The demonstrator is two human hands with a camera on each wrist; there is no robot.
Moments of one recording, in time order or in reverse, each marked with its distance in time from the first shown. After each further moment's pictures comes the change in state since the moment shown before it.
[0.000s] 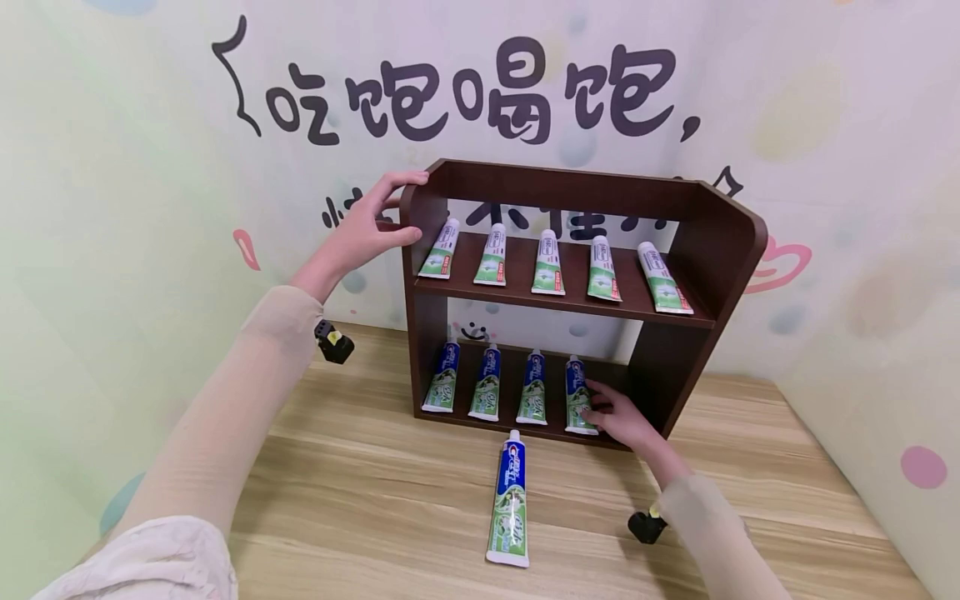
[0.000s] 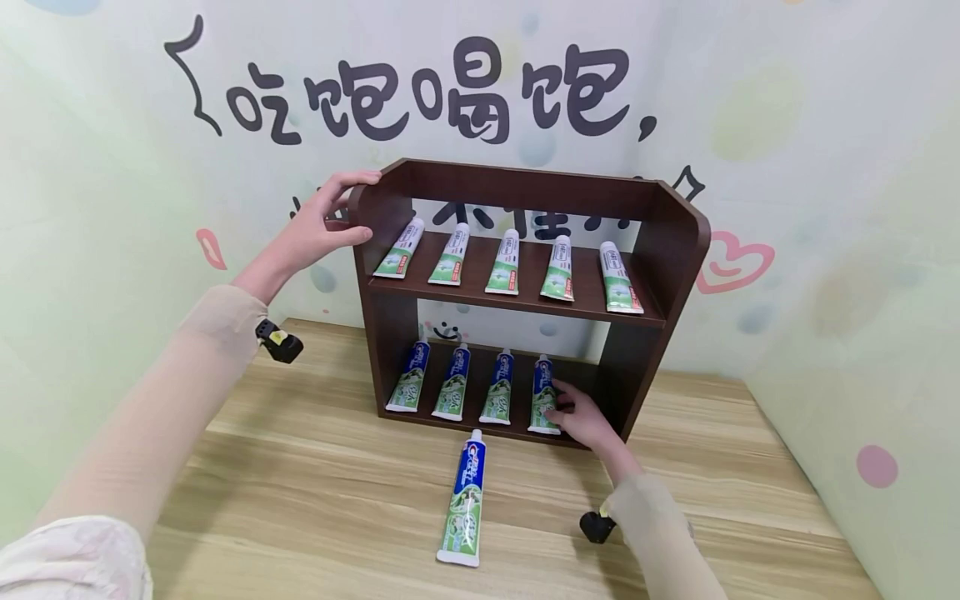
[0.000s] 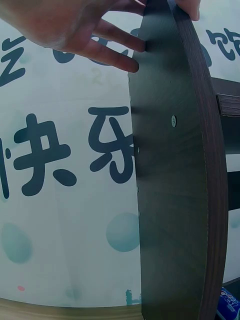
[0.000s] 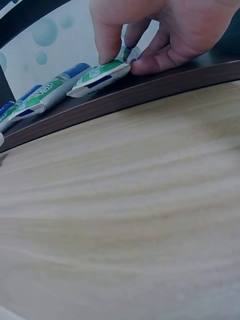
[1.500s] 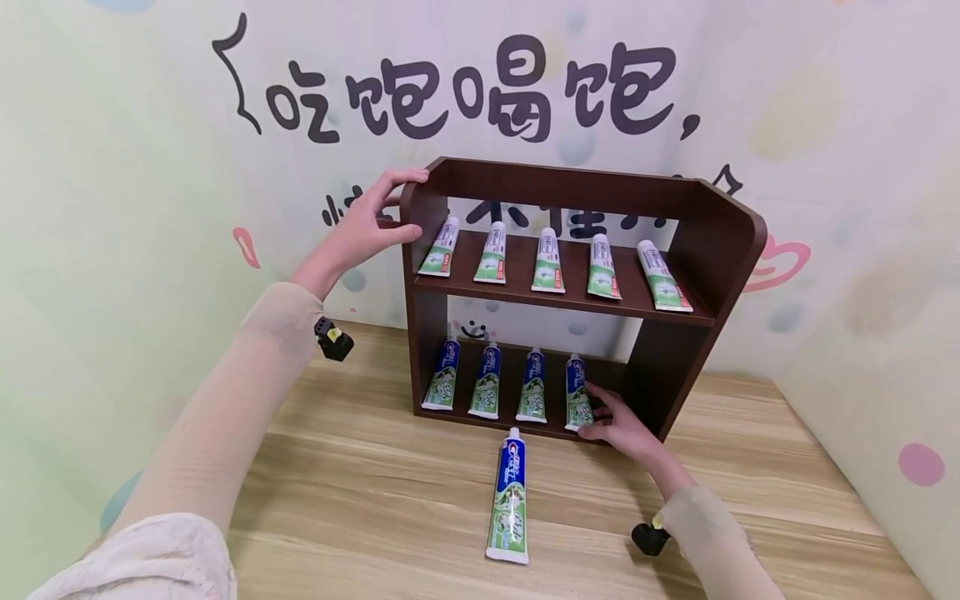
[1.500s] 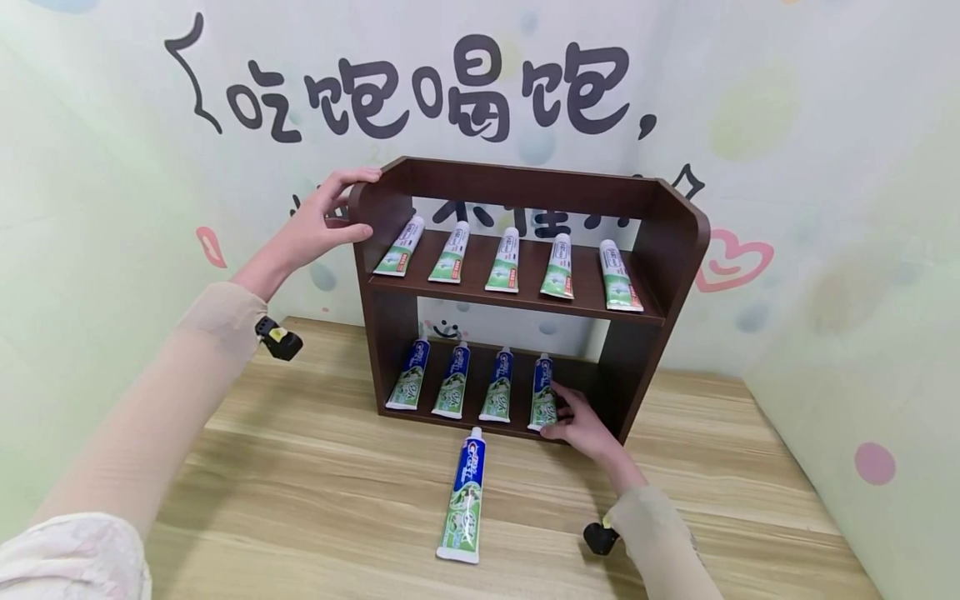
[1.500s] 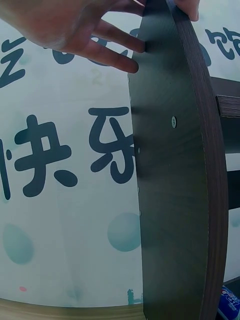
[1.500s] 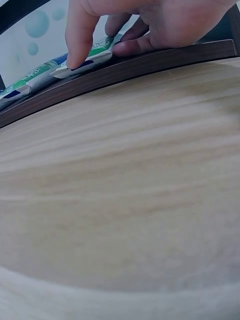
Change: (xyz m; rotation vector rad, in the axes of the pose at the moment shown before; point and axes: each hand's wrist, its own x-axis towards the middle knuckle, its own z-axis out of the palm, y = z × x) left_hand -0.001 0.003 -0.001 0.007 -0.011 0.004; right_hand -0.014 0.009 0.004 -0.008 -0.023 -0.054
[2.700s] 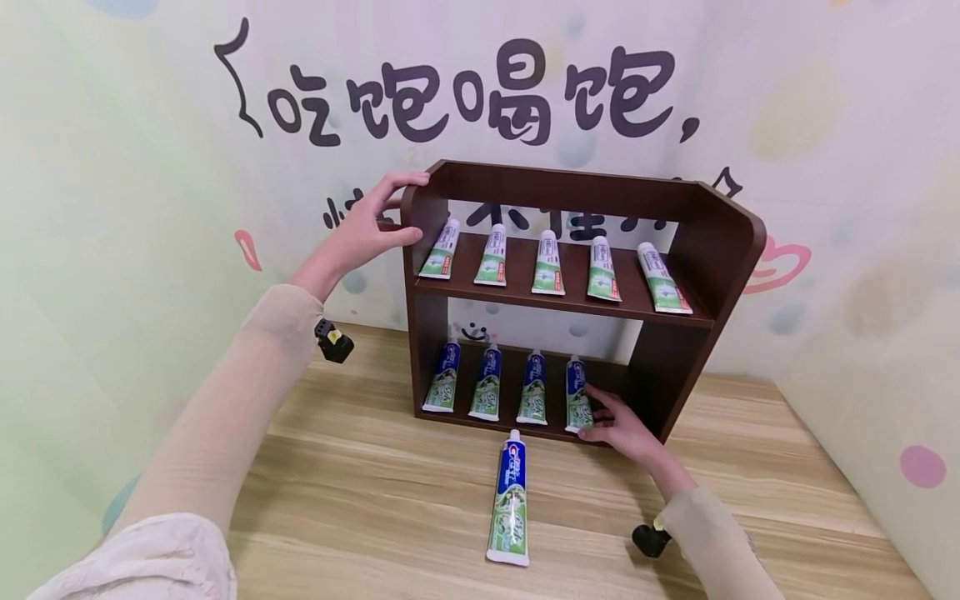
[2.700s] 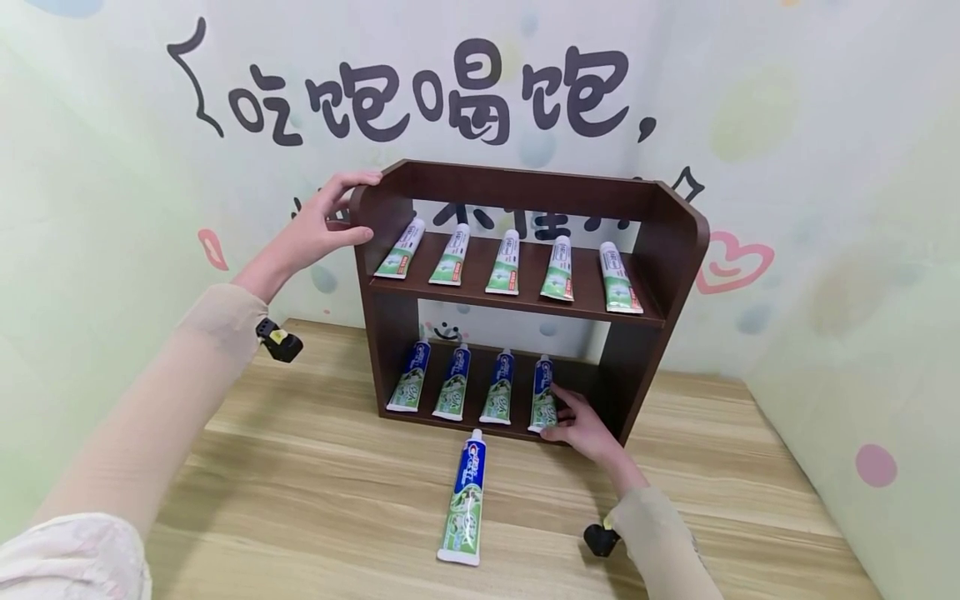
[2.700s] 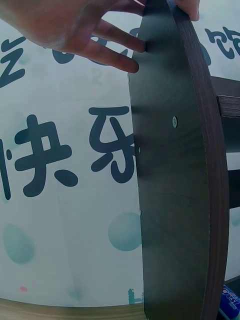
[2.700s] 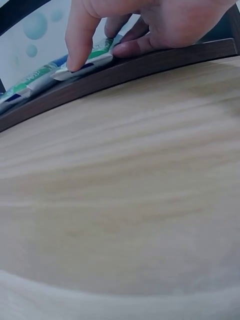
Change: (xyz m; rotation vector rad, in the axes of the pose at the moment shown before) left_hand 0.000 0.000 -0.001 -0.003 -0.007 -0.004; right_hand 0.000 -0.003 -0.001 0.016 0.012 -0.003
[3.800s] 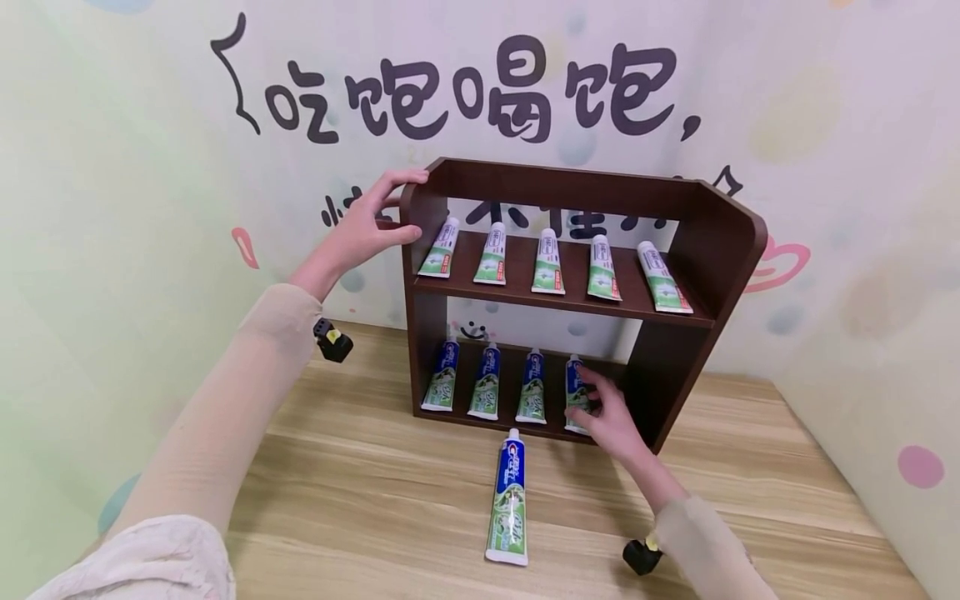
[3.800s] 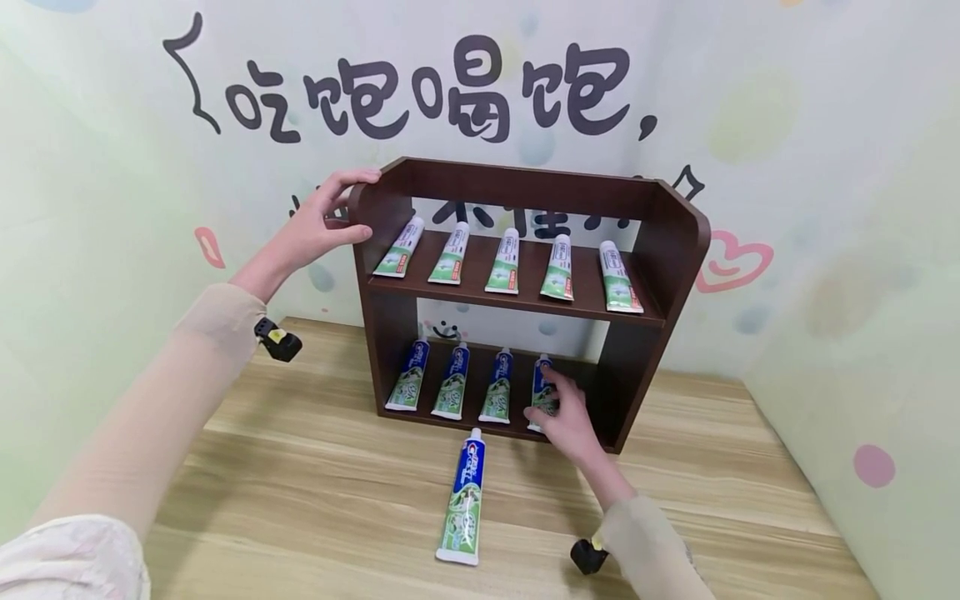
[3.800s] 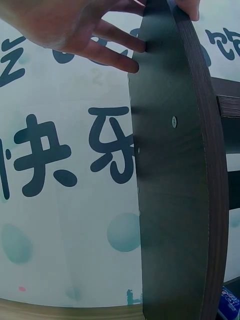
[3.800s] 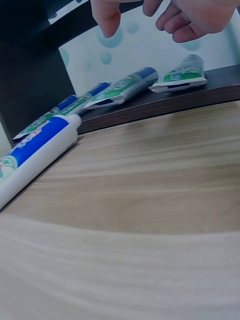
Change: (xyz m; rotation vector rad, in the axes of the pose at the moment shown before) left_hand 0.000 -0.001 0.001 -0.016 0.006 0.005; right_hand -0.010 -0.052 0.020 -0.081 0.257 -0.090
